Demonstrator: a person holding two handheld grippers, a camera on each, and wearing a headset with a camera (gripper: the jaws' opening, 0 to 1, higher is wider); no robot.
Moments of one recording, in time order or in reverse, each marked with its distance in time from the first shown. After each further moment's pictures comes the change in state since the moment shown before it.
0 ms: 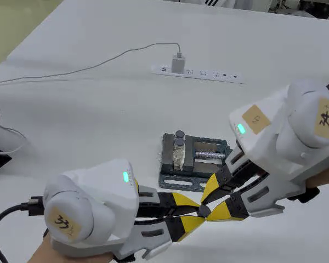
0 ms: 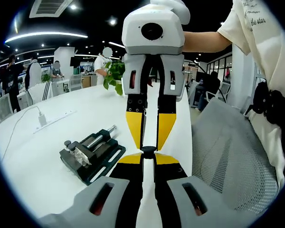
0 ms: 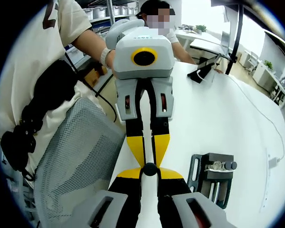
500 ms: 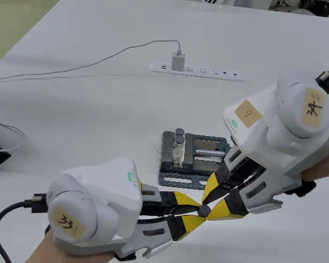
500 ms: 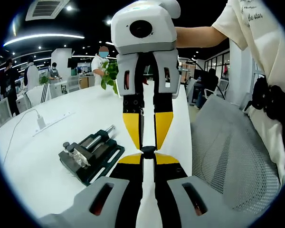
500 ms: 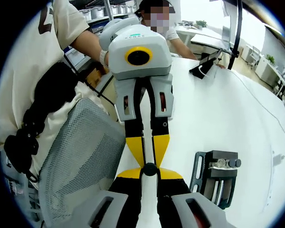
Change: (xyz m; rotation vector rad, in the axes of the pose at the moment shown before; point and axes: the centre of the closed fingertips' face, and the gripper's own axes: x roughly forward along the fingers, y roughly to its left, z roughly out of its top) left arm 0.001 -0.003 -0.002 0.034 0.008 -0.013; right arm 0.000 0.002 -0.002 0.024 0.019 0.043
